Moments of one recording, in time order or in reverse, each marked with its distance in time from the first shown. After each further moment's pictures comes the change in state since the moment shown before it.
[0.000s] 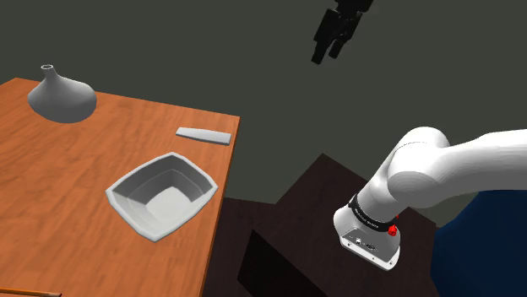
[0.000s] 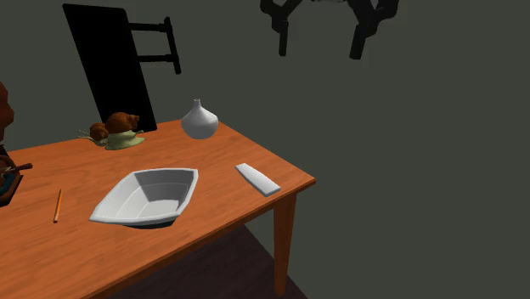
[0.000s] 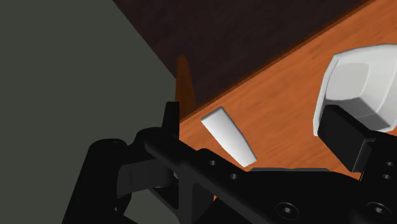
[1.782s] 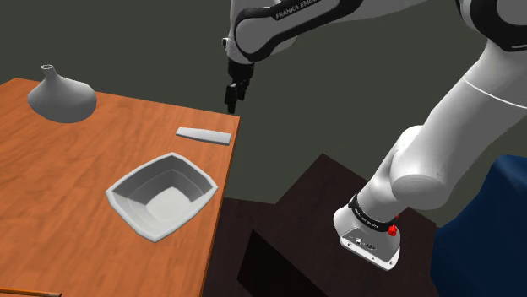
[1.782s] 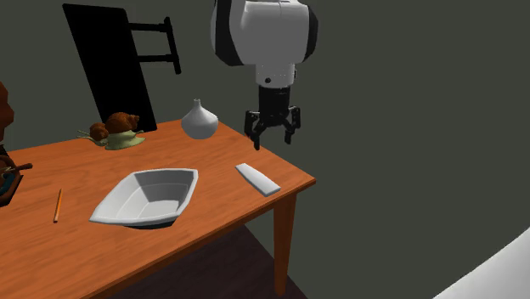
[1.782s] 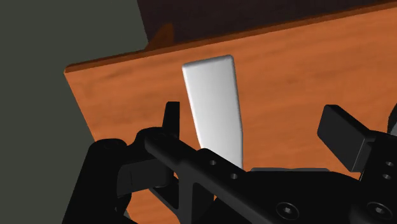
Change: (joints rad) arm 0.099 0.815 -0.007 0.107 -0.033 0.653 -0.331
